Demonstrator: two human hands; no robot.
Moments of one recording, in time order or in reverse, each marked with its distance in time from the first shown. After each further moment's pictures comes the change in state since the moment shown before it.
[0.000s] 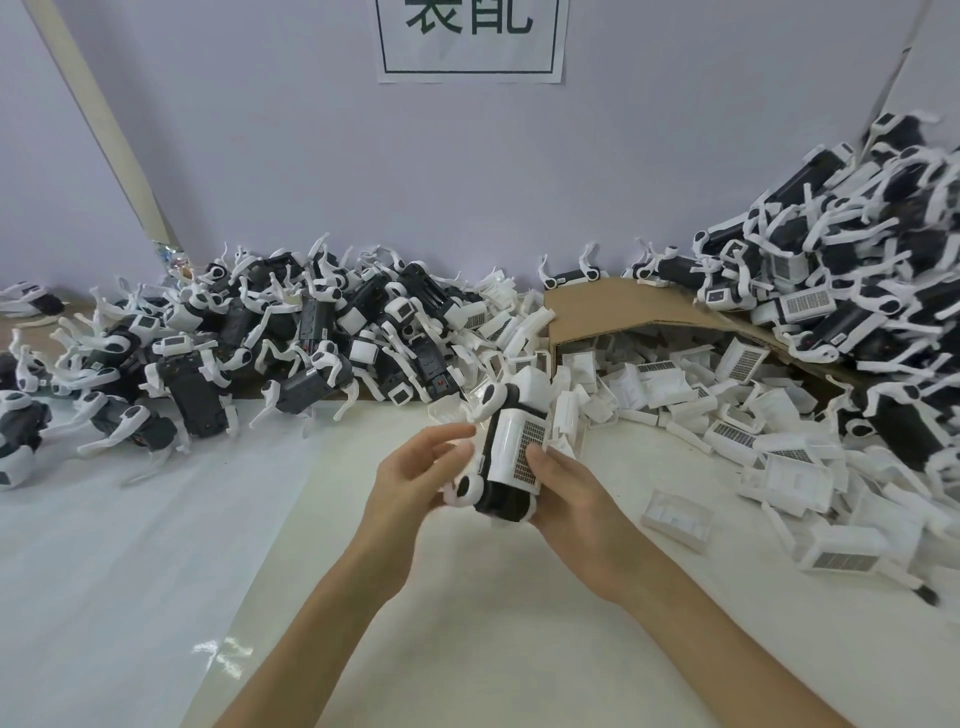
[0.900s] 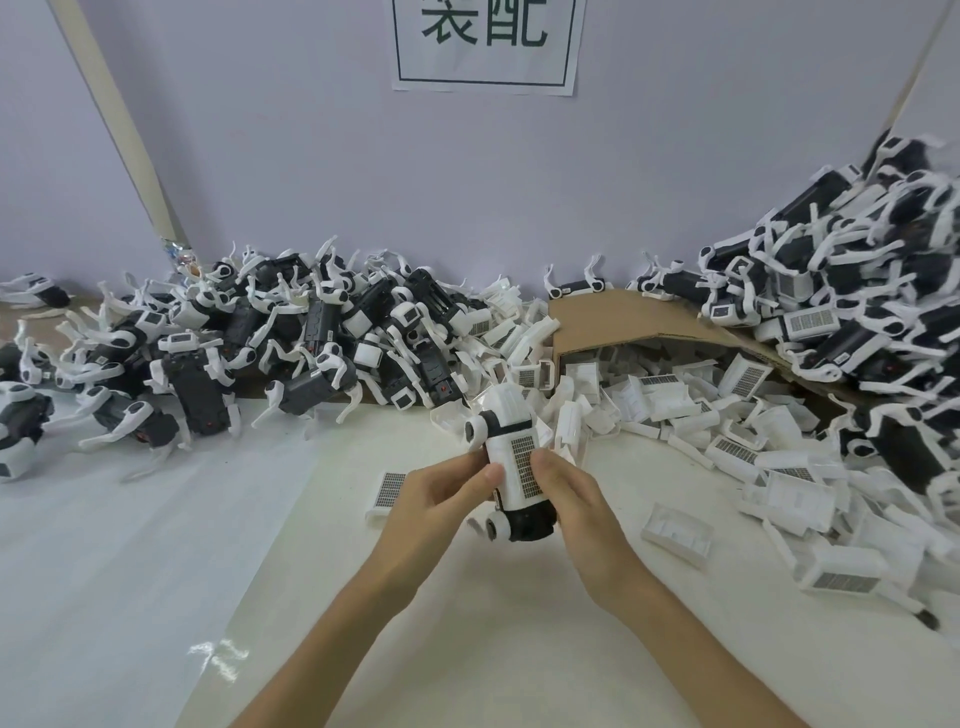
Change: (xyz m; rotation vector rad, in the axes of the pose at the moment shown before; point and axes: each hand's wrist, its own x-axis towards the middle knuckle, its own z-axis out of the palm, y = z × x) left_hand -0.010 0.001 0.013 0.111 -0.175 0.149; right_hand 0.001 0.006 0.000 -0.321 0.164 -0.103
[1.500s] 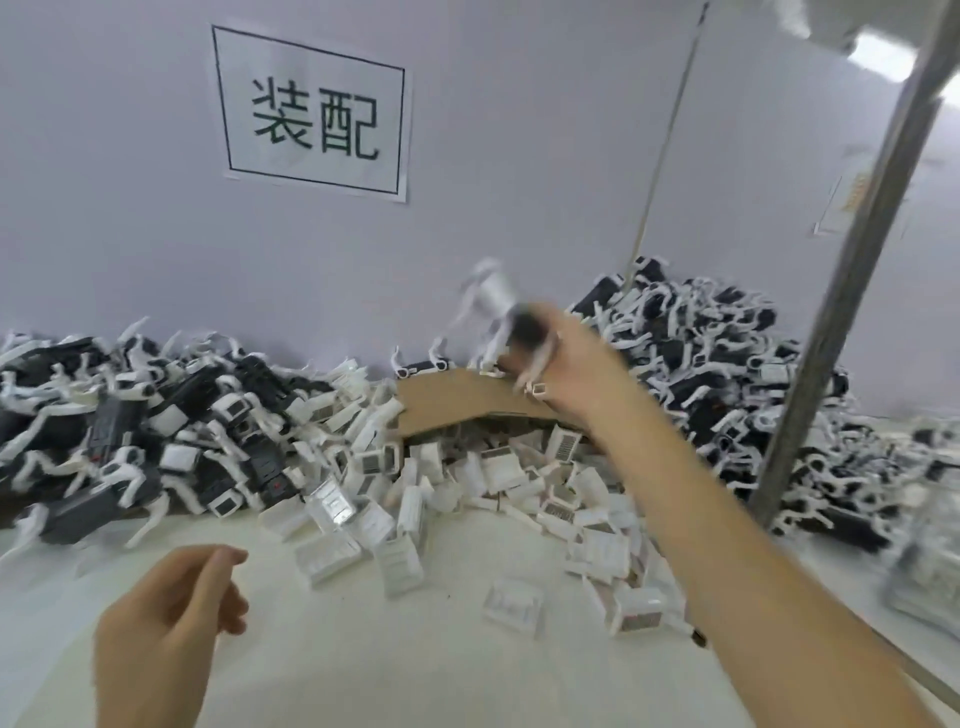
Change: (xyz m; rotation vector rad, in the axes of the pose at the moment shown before) left_hand 0.009 -0.009 -0.022 0.122 0.578 0.167; right_hand 0.061 -0.210 -0.112 0.043 0.352 -0.003
